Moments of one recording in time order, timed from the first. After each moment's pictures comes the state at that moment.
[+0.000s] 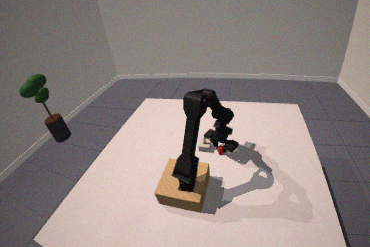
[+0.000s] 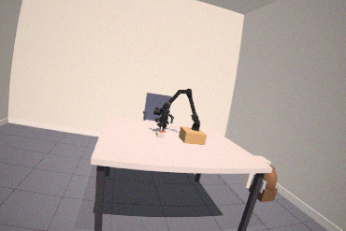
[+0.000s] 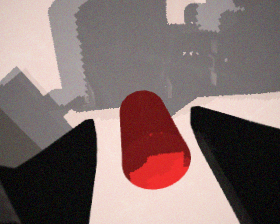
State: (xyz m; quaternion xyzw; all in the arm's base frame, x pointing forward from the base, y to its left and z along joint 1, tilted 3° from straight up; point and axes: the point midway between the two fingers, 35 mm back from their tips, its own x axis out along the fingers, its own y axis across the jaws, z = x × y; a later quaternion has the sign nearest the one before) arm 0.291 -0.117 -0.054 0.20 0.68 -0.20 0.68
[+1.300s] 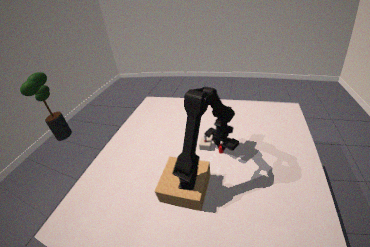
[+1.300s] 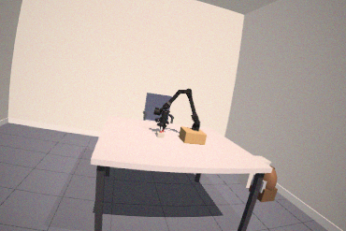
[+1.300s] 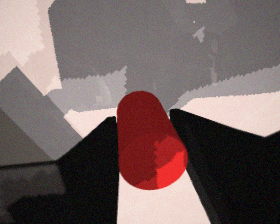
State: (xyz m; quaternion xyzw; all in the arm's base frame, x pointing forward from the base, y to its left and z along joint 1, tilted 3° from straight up) arm 0.291 -0.117 -0.054 0.20 0.68 -0.20 0.68
